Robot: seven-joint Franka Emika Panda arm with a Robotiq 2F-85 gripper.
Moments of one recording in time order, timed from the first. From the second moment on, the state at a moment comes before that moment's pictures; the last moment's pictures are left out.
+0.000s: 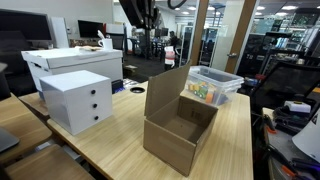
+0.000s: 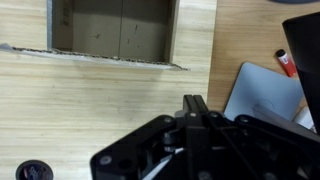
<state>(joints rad) 0.35 0.29 0.18 -1.56 0.10 1.75 0.44</state>
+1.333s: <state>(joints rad) 0.35 0.08 0.22 -1.72 0.02 1.95 0.44</state>
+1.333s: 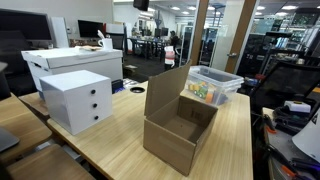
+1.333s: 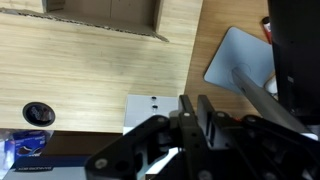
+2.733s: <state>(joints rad) 0.17 0.08 0.15 -2.13 0.18 2.21 0.12</state>
